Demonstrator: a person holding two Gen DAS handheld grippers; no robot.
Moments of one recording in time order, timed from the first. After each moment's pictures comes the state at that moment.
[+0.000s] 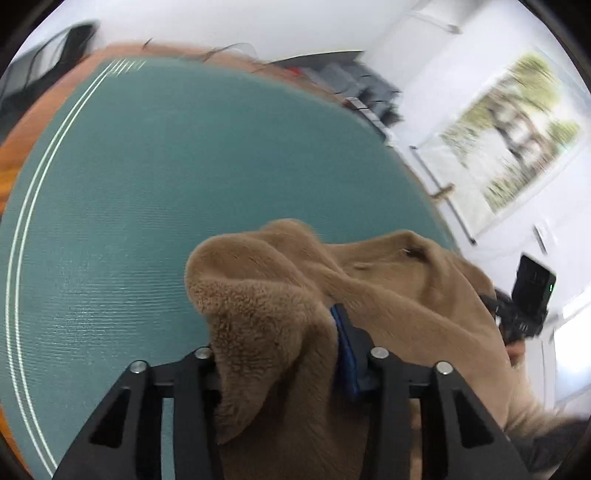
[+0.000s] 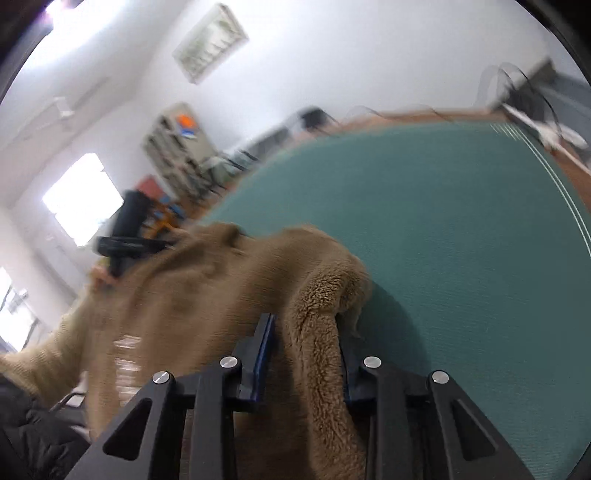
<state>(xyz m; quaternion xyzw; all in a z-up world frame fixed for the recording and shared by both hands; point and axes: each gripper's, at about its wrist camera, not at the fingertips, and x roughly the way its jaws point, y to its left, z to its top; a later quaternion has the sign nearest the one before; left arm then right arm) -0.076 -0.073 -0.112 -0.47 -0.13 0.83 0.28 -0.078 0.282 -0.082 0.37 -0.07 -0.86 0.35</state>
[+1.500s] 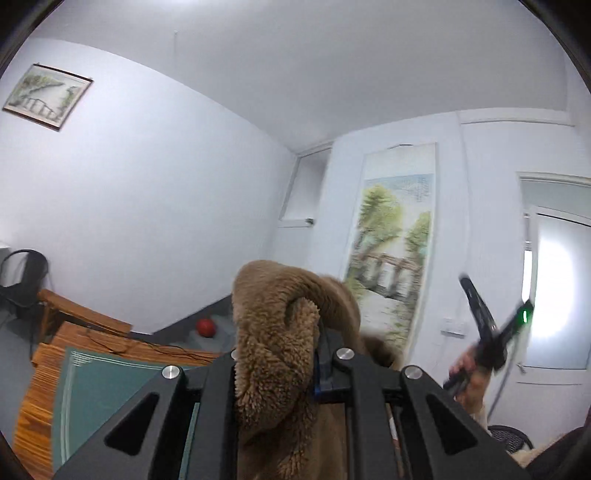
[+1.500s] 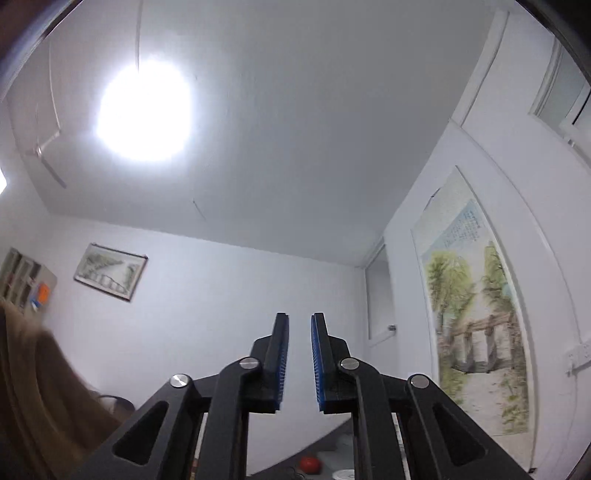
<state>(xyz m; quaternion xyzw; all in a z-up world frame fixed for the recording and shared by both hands) 0.182 -0.072 0.163 0.01 -0.15 0.93 0.33 0.225 0.256 0.233 -0.27 0.07 -0.96 -0.05</state>
